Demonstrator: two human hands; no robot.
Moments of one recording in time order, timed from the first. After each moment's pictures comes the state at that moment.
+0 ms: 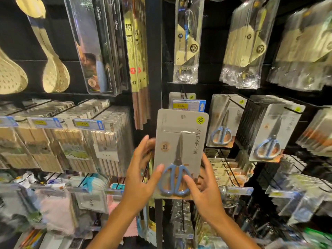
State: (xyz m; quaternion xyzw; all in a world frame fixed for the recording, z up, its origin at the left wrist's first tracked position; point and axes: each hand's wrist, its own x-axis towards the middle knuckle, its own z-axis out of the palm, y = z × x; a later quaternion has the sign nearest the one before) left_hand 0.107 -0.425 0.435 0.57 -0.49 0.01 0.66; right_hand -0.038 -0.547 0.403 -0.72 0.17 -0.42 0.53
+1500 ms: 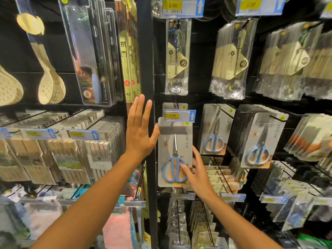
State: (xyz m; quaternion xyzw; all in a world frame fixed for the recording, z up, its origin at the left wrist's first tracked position) left_hand 0.197 -0.531 0.504 0.59 -0.55 0.41 0.44; right_hand 0.000 -0.620 0.399 -0.73 0.20 -0.38 0.53
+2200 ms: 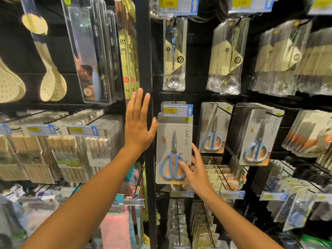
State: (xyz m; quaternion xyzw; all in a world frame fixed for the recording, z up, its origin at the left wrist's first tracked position) left_hand 0.191 -0.526 0.503 0.60 -0.53 0.42 0.43; right_hand -0.005 -0.613 0.390 -0.72 0.18 -0.42 0.52
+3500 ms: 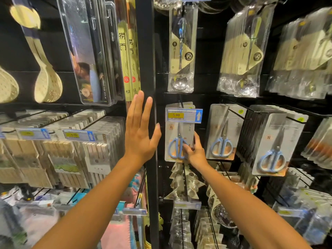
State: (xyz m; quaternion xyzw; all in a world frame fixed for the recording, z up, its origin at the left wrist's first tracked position) left_hand 0.197 -0.536 0.501 0.57 -0.54 0.42 0.46; right_hand 0.100 -0.744 0.386 -0.73 0.26 -0.37 0.51
